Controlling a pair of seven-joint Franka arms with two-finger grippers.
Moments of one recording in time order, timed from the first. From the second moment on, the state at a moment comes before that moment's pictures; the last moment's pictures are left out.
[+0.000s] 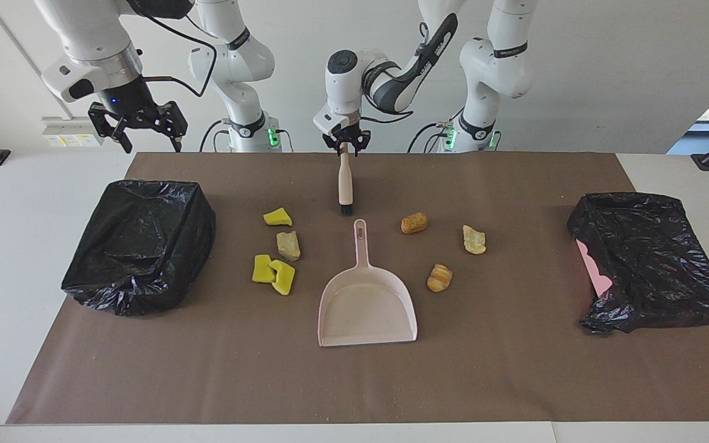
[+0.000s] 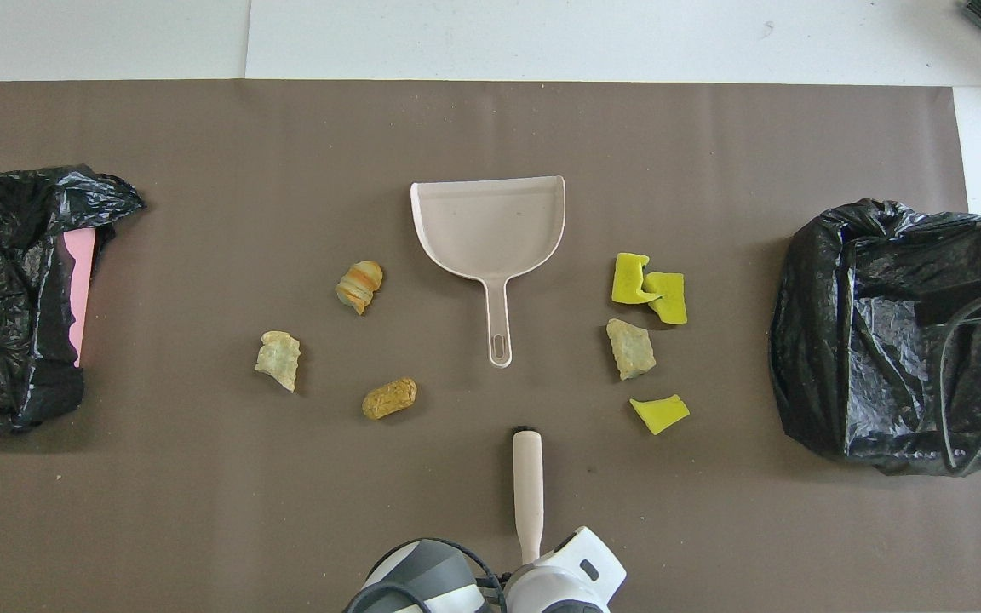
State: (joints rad) left arm -1.02 0.05 -0.14 -2.23 -0.14 2.20 -0.93; right arm 0.08 -0.08 -0.10 -1.61 -0.04 1.53 -0.07
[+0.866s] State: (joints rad) left arm -0.91 0.00 -0.12 -2.19 -0.14 2.02 -0.87; right arm 0.08 -0.08 -0.10 -1.61 -0.04 1.53 -0.07
